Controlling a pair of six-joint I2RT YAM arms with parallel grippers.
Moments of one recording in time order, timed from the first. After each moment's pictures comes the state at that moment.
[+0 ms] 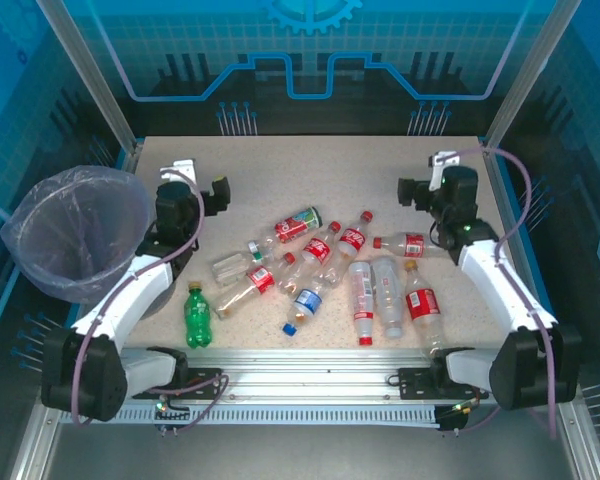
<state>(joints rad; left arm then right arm) -0.18 1.18 0.83 0.04 -0.23 -0.21 0.09 1.22 1.00 -0.26 0.12 0.06</state>
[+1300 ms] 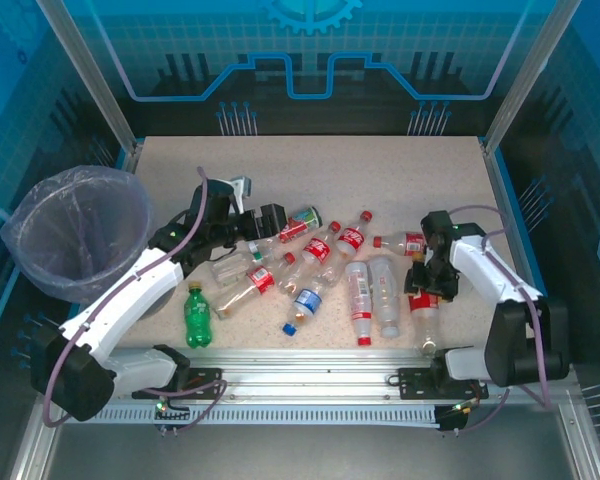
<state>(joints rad) -0.44 1.19 1.02 -0.44 0.20 -0.64 0.09 1.32 0.90 -1.14 -0.02 0.35</state>
